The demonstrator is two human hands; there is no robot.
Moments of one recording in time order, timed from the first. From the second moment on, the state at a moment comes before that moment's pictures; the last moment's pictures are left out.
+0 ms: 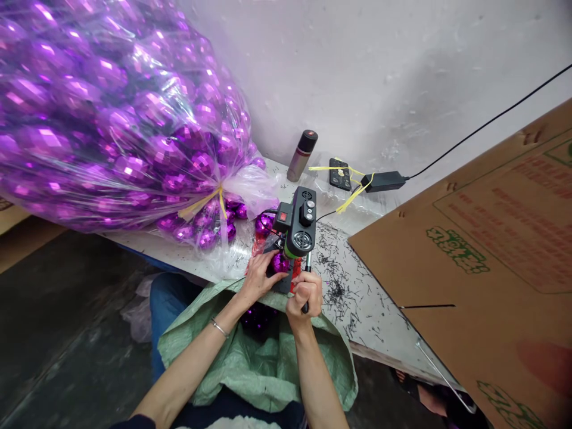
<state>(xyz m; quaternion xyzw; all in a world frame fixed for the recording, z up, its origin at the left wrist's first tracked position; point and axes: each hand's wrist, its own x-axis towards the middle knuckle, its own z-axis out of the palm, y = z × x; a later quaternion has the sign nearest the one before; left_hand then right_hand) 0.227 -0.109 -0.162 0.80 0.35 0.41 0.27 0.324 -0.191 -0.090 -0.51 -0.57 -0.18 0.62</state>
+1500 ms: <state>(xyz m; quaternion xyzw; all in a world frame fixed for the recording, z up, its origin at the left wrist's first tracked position) 0.228 -0.109 -0.158 0.80 0.36 0.39 0.28 0.329 -0.191 -0.101 -0.51 -0.60 -0.23 0.57</state>
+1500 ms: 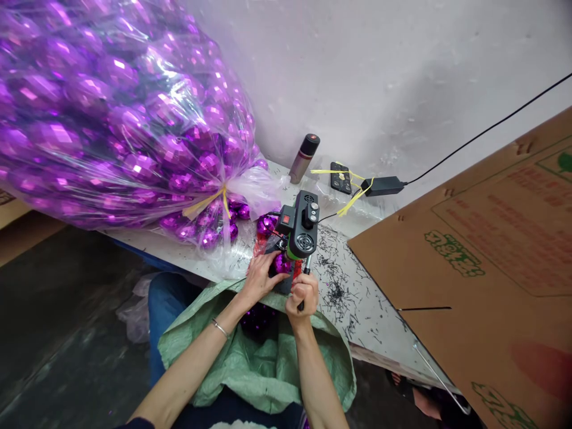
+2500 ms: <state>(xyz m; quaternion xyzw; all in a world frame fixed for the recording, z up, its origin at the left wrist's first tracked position) 0.226 -0.108 -0.154 0.80 0.35 0.39 0.29 0.344 -0.191 -0.093 -0.49 -0.65 -0.26 0.51</state>
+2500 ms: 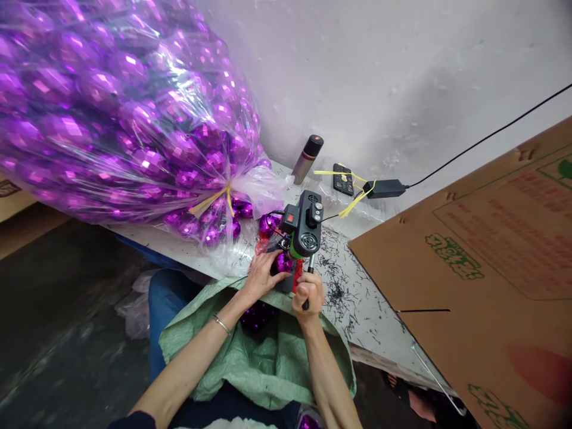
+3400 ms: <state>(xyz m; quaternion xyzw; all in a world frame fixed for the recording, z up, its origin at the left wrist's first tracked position) 0.227 -0.108 -0.155 0.80 0.36 0.38 0.29 0.353 -0.181 -0.126 -0.47 -0.66 -0.31 0.49</state>
